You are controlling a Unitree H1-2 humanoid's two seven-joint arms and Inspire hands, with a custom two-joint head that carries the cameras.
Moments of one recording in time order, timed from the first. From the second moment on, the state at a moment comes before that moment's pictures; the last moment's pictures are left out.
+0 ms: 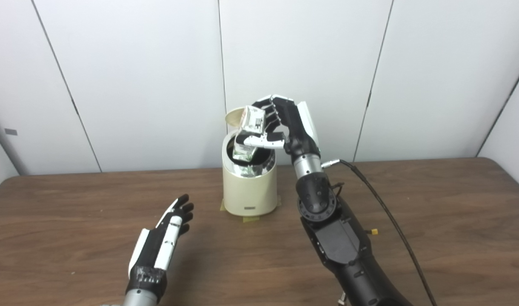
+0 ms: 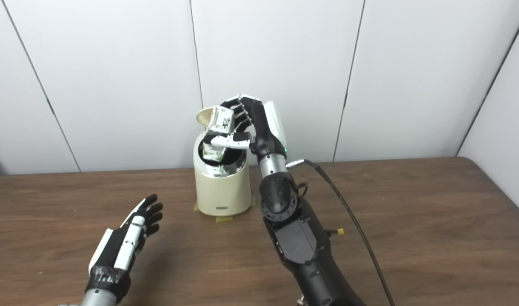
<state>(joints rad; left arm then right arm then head) -0.04 0.05 -0.03 -0.32 0.05 0.33 -0.05 -0.76 0.03 0.11 0.44 -0.38 -0.04 -0.30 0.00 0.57</state>
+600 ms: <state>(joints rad) -0.04 0.05 -0.01 -0.32 0.04 0.33 -0.05 -0.74 0.02 0.13 0.45 -0.40 -0.09 -0.30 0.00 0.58</state>
